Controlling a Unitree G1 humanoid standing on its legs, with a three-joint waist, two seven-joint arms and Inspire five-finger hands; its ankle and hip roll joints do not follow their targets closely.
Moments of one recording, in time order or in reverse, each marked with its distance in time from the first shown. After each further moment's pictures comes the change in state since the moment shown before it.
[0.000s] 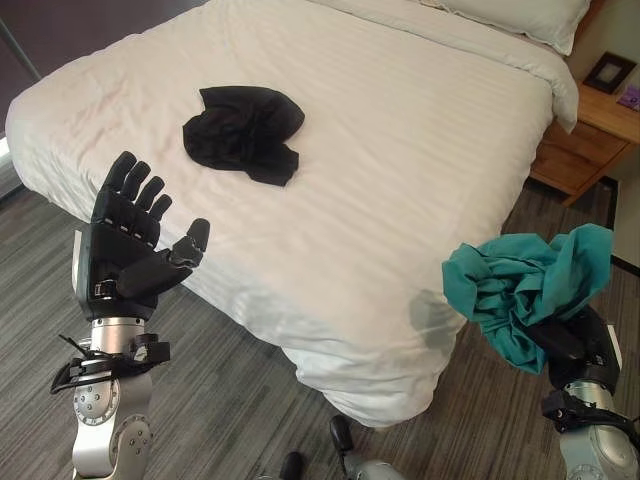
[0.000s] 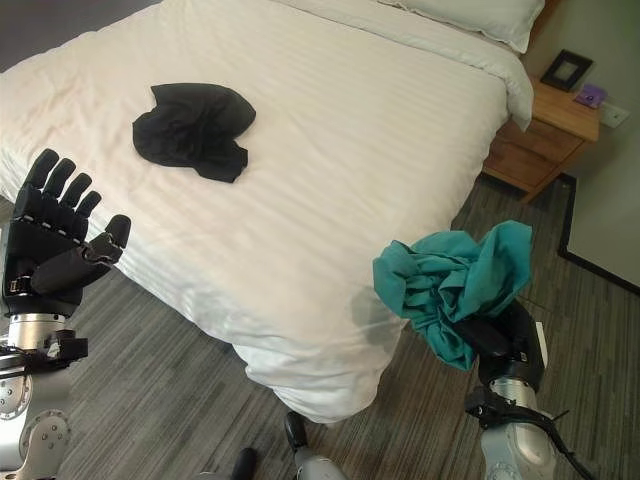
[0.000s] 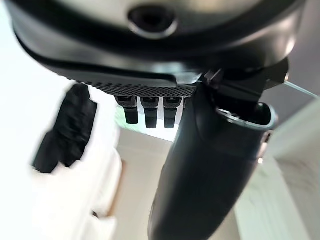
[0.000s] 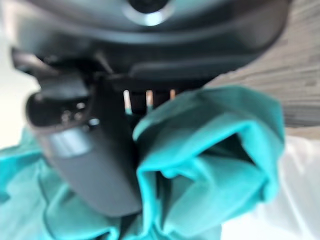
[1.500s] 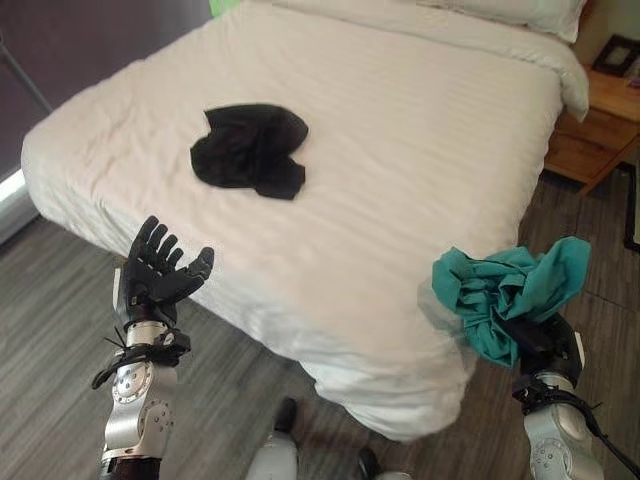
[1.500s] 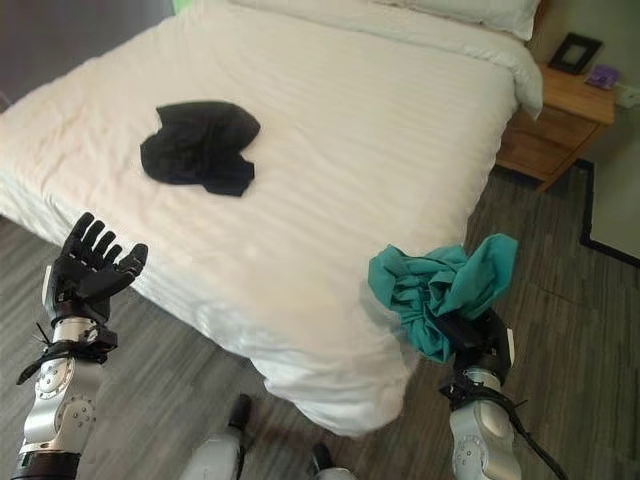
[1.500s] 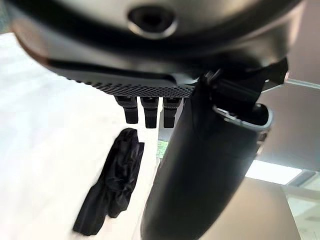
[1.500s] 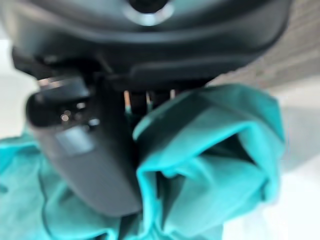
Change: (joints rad) left arm -0.142 0.103 0.011 0.184 0.010 -0.019 0.138; right arm -0.121 0.036 0.052 0.122 0.004 0.015 -0.073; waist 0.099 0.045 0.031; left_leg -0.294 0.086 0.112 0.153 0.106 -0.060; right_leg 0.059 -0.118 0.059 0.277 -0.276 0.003
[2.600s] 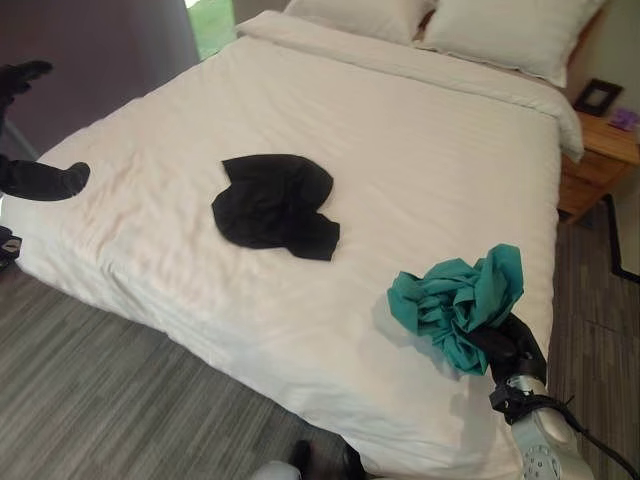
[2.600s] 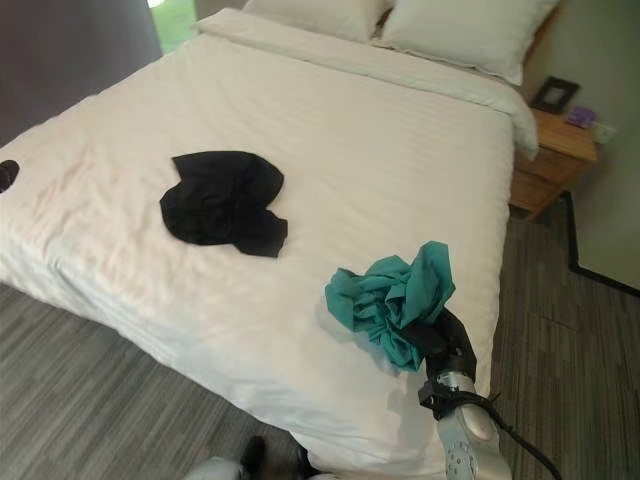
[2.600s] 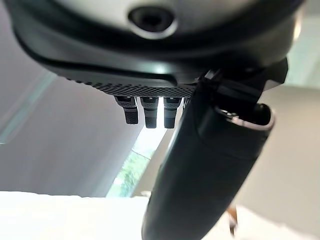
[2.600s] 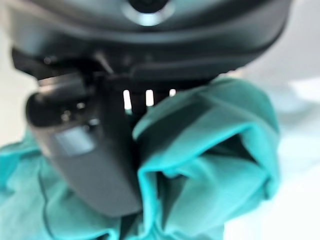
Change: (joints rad) left arm -0.505 0.985 -0.359 0.366 0.553 0.019 -0.077; right arm 0.039 -0.048 0.122 0.017 -0.003 0.009 0.130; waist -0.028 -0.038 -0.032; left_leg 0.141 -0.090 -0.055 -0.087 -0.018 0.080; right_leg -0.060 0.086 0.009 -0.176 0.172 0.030
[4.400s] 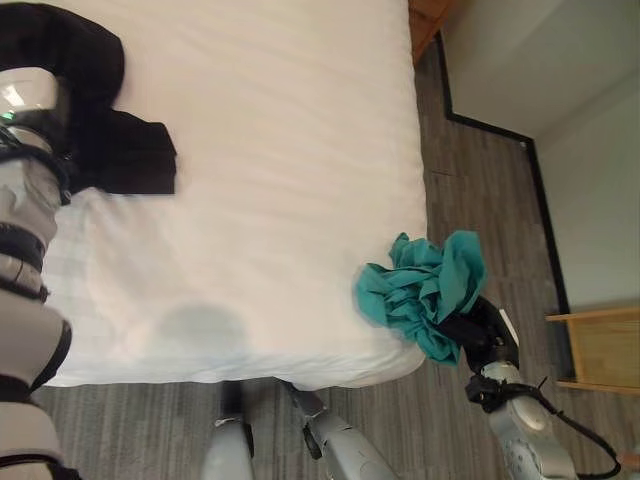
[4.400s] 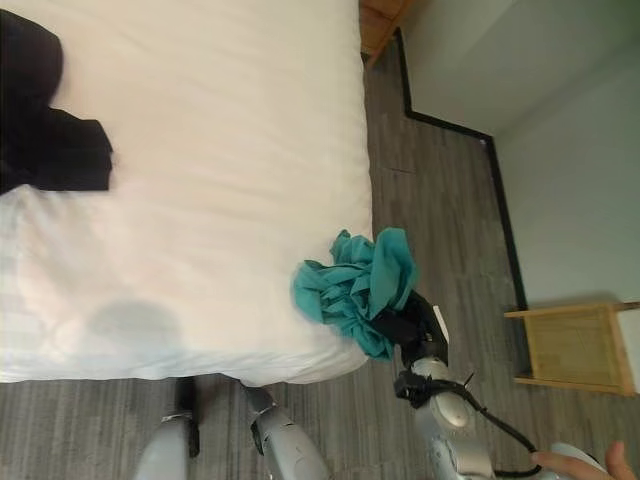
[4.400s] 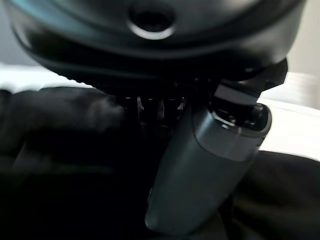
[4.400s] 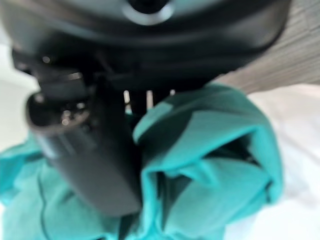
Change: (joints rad) left arm -0.857 -0.406 -0.610 0.911 0.357 0.166 0.009; right arm 0.043 -0.007 0.144 -0.130 -0.045 -0.054 -0.033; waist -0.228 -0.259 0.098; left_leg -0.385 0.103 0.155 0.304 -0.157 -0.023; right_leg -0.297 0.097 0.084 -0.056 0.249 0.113
